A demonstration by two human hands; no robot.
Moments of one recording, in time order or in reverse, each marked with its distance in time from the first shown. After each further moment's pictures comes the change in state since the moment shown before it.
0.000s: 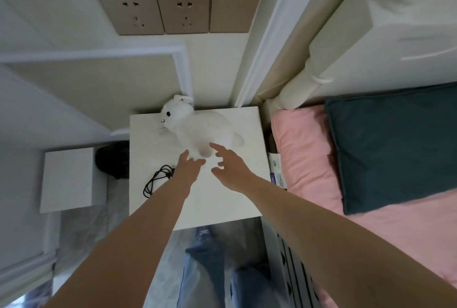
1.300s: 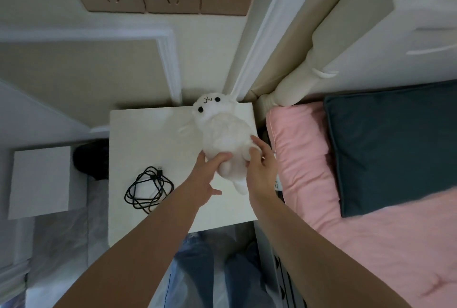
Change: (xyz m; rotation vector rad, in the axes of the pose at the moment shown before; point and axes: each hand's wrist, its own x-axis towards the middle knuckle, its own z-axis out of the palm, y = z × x) left_hand -0.005 -0.004 0.059 -0.101 -0.298 -0.118; right_hand -0.009 0.035 -0.014 0.860 0.725 0.218
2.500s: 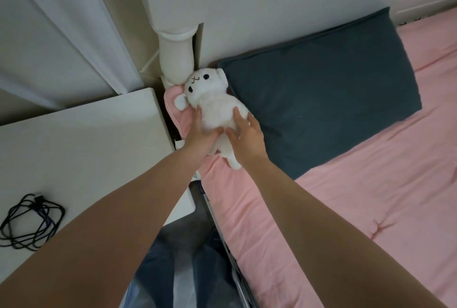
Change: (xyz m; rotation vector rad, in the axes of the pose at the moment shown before) left_hand 0.095 -0.042 0.269 0.497 0.019 0.310; right_hand 0.162 0.010 -0.224 -0.772 -0.146 -0.091
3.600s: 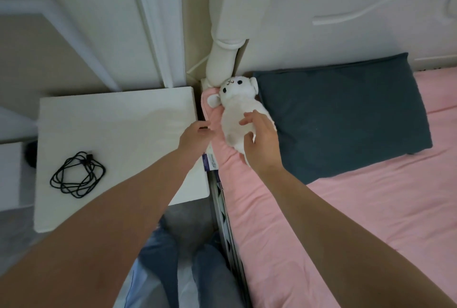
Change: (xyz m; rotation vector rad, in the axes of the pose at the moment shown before) left_hand -0.084 -0.013 -0.080 0.107 0.191 0.022; right_hand -0.073 -0.032 -0.010 0.031 0.178 -0.513
